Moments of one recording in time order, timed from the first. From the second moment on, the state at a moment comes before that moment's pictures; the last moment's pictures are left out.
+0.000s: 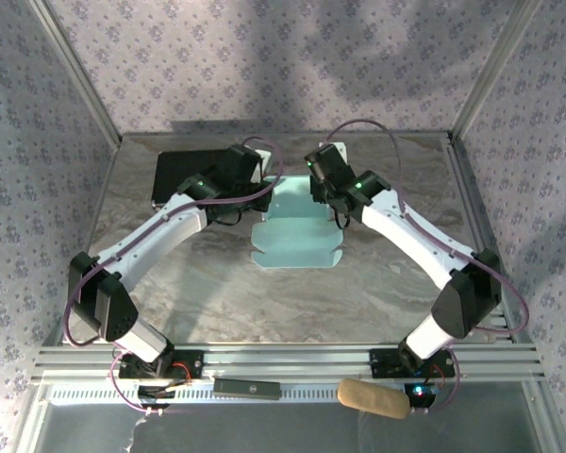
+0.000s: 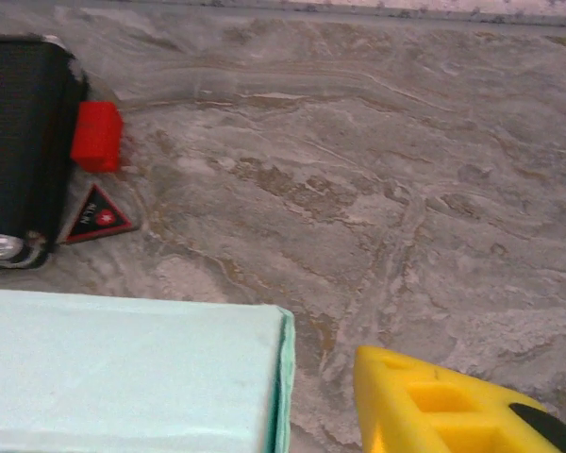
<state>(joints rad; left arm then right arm) -0.67 1.55 1.44 -0.66 -0.04 -0.30 0.65 1.56 1.48 -0.76 0.42 0.42</state>
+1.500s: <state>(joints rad) -0.72 1.78 1.25 -0.34 -0.12 -0.38 0.67 1.67 1.14 -0.56 0.52 0.59</state>
